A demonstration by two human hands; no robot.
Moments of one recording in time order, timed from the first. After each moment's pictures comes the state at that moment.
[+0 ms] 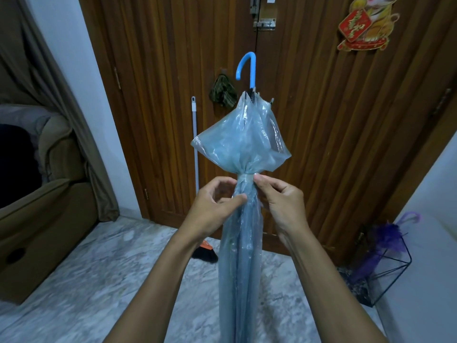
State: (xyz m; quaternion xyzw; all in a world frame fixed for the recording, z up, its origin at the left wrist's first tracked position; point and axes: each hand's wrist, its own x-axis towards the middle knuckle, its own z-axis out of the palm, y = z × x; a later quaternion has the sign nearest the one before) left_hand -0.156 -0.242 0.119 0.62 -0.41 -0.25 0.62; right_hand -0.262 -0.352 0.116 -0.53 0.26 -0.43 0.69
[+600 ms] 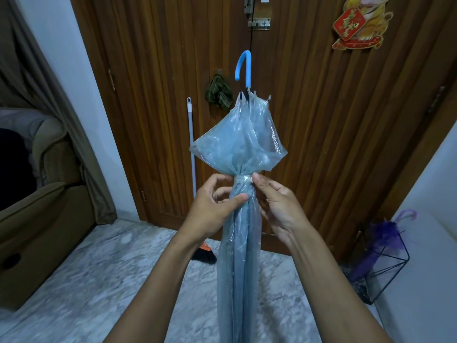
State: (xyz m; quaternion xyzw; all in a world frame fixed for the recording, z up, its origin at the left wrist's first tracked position) left_hand -0.153 -0.253 0.118 0.58 -0.40 -0.29 0.64; right_hand -0.266 -0.360 0.121 -0.46 0.23 -0.33 0.79
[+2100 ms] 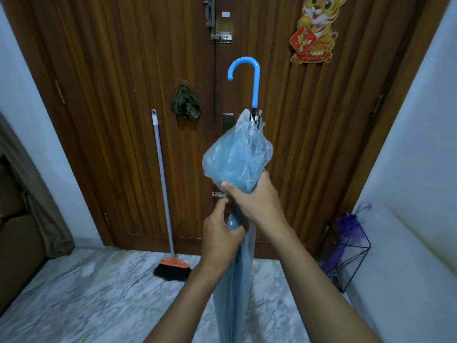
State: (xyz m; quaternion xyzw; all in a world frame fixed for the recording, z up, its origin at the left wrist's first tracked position) left_hand -0.171 -0.297 0.079 0.60 -0.47 -0.13 0.63; right_hand -0.239 -0.378 0.131 -0.73 0.41 -0.40 0.37
